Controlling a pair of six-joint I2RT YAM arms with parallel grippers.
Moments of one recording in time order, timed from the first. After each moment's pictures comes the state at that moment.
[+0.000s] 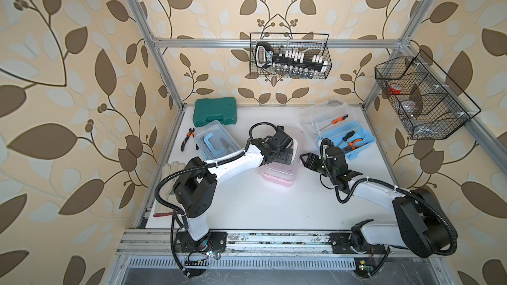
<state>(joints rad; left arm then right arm) -0.82 1.77 1.38 -0.57 -0.21 -0.50 0.35 1.35 0.50 0.24 -0.13 0.71</state>
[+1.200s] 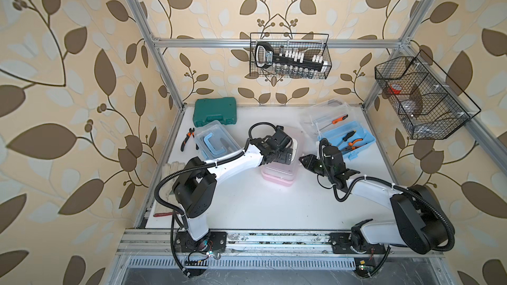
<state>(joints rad) -0.82 1.76 1.37 -0.57 -0.20 -0.50 0.37 1.37 0.52 0.24 -0.20 0.82</state>
